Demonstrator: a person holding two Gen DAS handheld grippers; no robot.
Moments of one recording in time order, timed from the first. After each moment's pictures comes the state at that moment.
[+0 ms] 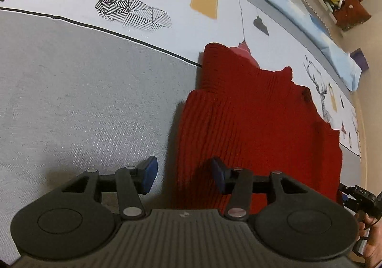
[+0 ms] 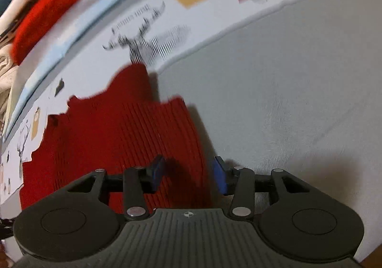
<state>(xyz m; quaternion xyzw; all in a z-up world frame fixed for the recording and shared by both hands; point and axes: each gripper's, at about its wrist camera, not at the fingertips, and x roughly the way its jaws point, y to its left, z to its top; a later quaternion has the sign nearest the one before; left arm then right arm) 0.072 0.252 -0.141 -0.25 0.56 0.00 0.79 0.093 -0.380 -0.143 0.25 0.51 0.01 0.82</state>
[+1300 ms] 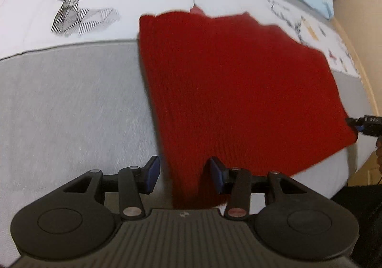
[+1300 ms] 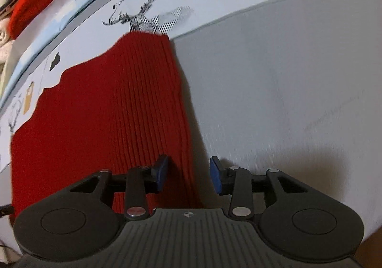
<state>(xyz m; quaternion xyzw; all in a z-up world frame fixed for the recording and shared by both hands) 0.038 0.212 -0.127 -0.09 0.59 -0.10 0.80 0.080 -0.368 -0.137 0.20 0.55 0.02 0.81</state>
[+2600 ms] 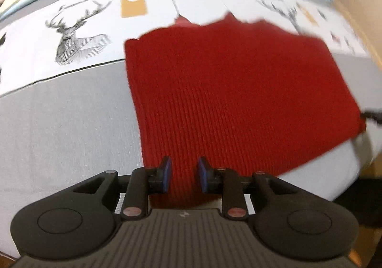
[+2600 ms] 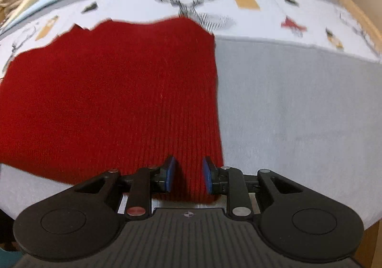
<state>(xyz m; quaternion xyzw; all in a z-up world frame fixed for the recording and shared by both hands) 0.021 0.161 -0.093 -0.02 0.57 -0.06 0.82 0.018 -0.311 -0.103 -0.01 0.51 0.06 0.86</state>
